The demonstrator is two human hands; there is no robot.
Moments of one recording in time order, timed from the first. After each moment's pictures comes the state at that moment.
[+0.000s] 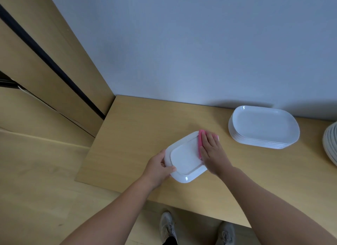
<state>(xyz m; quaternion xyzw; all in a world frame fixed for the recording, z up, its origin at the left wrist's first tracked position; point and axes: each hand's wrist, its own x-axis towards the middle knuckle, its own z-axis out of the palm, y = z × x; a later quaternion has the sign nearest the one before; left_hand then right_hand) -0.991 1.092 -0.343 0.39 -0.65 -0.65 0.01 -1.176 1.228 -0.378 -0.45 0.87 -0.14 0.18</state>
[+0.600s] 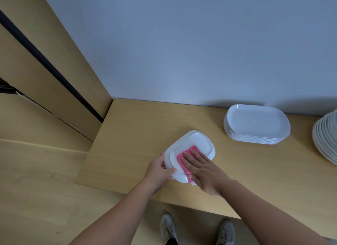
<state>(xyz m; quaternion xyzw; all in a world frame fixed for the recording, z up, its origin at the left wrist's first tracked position) -0.986 1.107 -0.339 0.40 -0.60 -0.69 0.02 -1.135 1.261 -0.376 -0.66 0.73 -0.04 0.16</state>
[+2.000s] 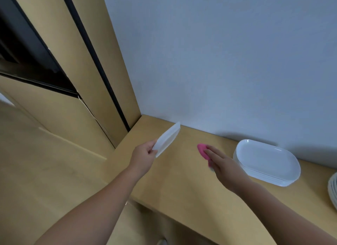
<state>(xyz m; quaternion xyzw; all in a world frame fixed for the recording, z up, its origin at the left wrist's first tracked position) -0.965 1.063 -0.256 0.45 -0.74 -0.45 0.21 -1.184 1.261 -0.262 -0.59 0.74 -0.29 0.16</state>
